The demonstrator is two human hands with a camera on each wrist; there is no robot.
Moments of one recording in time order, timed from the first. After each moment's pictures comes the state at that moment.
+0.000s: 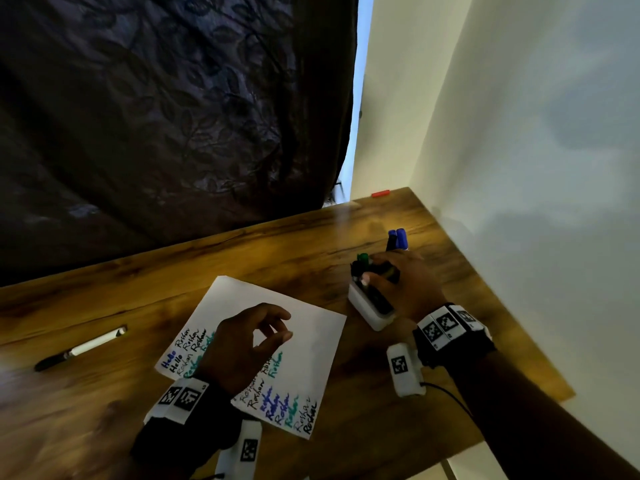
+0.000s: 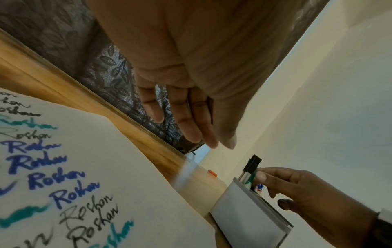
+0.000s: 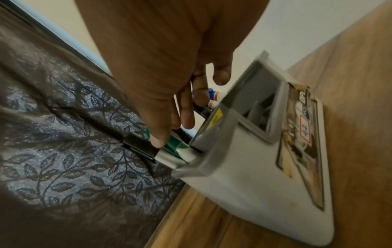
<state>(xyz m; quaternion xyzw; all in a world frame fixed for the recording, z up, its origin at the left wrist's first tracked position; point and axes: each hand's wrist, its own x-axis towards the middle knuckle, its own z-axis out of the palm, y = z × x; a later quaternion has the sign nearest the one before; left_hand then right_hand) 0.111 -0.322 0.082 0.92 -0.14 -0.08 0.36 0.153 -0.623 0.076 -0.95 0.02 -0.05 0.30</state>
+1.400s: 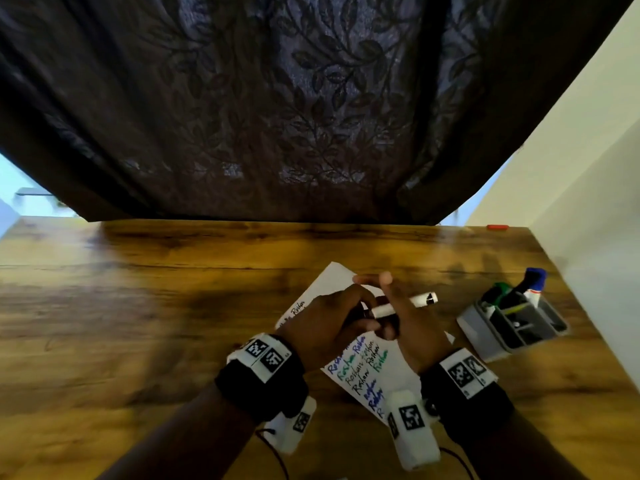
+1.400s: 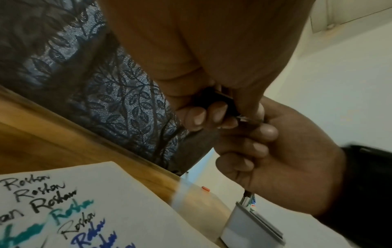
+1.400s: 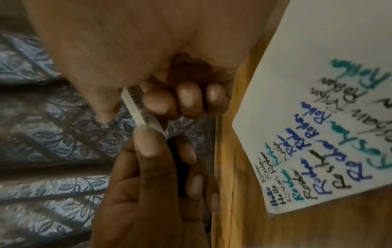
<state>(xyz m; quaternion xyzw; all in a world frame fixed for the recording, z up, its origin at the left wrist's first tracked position) 0.097 -0.227 0.122 0.88 -0.22 -0.08 0.41 0.115 -0.397 0.106 -0.67 -0.04 0.14 0.72</state>
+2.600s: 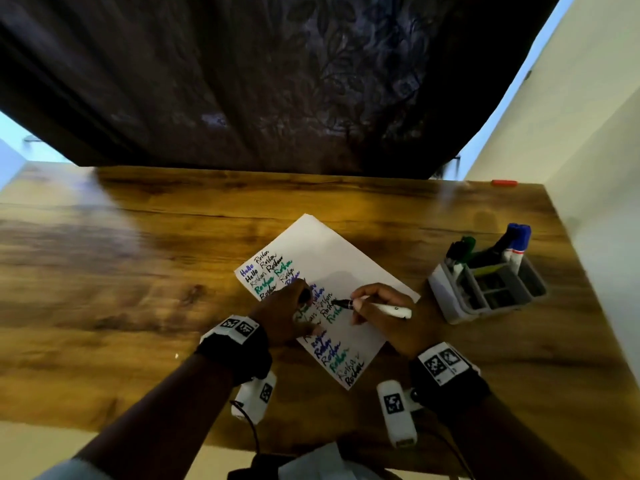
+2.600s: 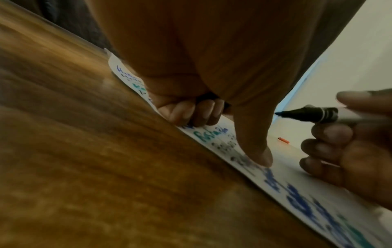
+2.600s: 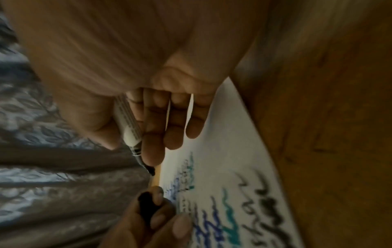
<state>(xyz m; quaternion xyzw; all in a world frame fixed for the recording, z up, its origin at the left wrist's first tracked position) 0.081 -0.270 0.008 0.92 0.00 -0.22 0.32 0.109 -0.508 0.007 -0.72 -0.12 0.20 0.65</state>
